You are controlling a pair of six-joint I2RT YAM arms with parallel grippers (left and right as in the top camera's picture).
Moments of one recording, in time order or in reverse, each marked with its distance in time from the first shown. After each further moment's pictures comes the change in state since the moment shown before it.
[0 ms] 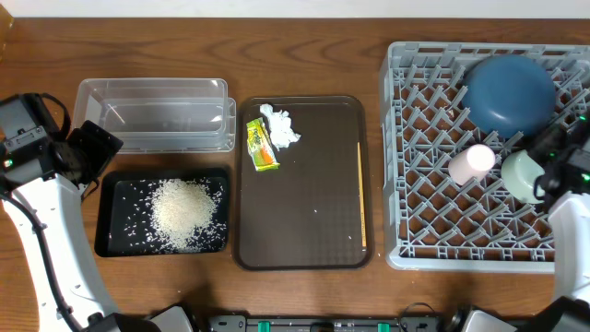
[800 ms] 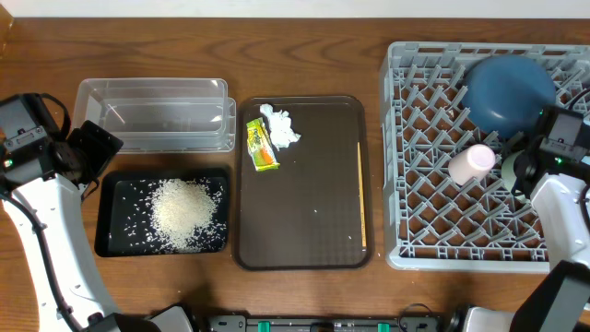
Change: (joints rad) left arm 0.000 0.000 0.000 0.000 0.000 0.000; right arm 0.084 0.137 0.002 -0.088 0.502 -0.165
